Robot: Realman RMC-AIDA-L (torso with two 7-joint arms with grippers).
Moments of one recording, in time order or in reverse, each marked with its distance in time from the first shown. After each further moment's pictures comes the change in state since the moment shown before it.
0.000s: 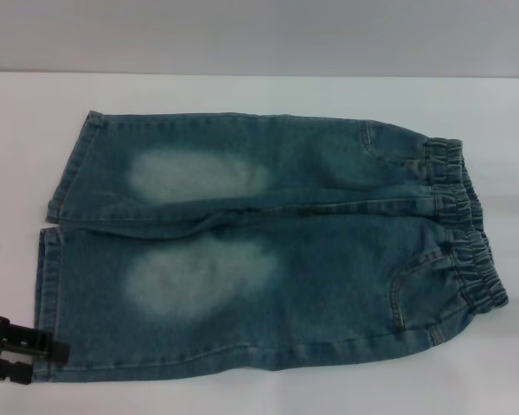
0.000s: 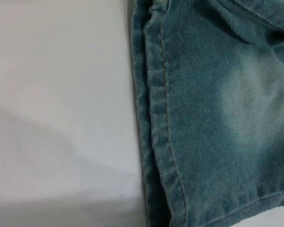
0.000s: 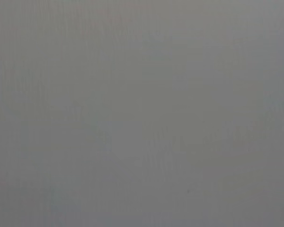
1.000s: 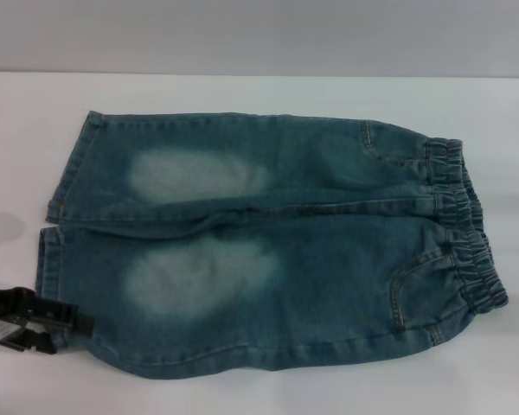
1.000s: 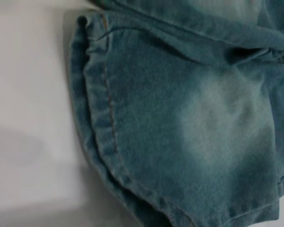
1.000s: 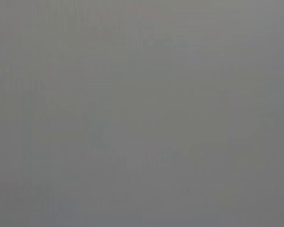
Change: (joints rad) left arm -0.071 -0.010 -0.014 -0.023 -0.004 -0.007 0.023; right arm 0.004 0.000 -0.001 -0.002 0.002 0.011 0.000
